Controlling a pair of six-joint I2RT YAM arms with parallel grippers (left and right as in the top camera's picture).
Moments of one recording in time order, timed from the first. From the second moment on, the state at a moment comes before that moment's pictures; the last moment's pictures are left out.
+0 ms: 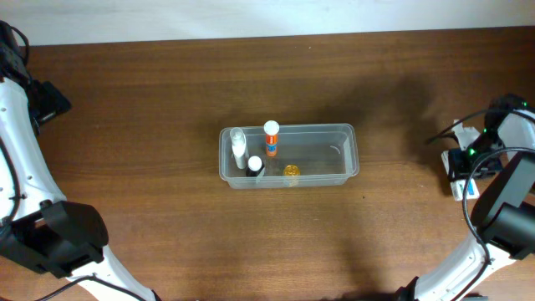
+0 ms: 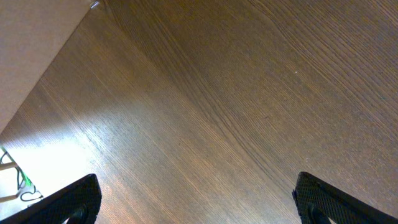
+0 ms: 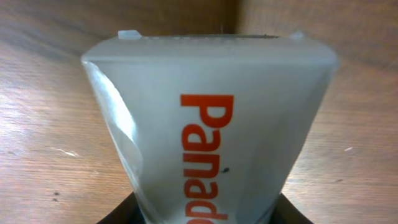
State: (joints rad) left arm 0.39 2.04 2.28 -1.52 -0.34 -0.32; right arm -0.53 2.07 1.52 -1.11 0.07 -0.58
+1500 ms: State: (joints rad) left arm 0.39 2.04 2.28 -1.52 -0.34 -0.32; right arm 0.30 2.07 2.04 -1.46 -0.06 -0.88
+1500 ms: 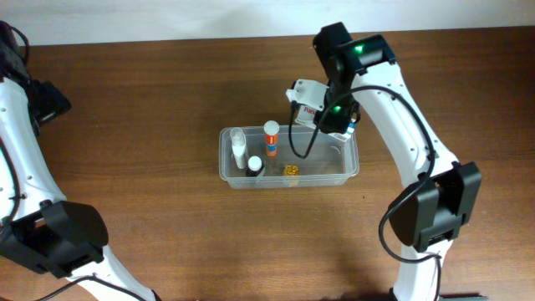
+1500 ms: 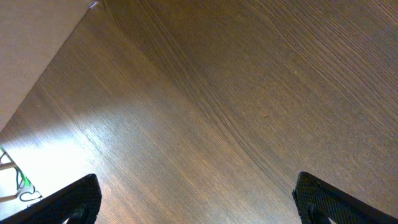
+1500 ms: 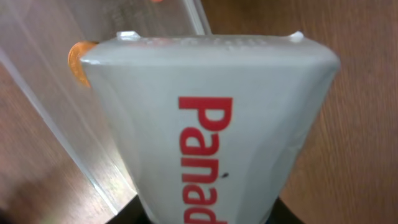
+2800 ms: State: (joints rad) left arm 0.39 2.04 2.28 -1.52 -0.34 -0.32; right arm 0.30 2.07 1.84 -1.33 -0.08 -1.06
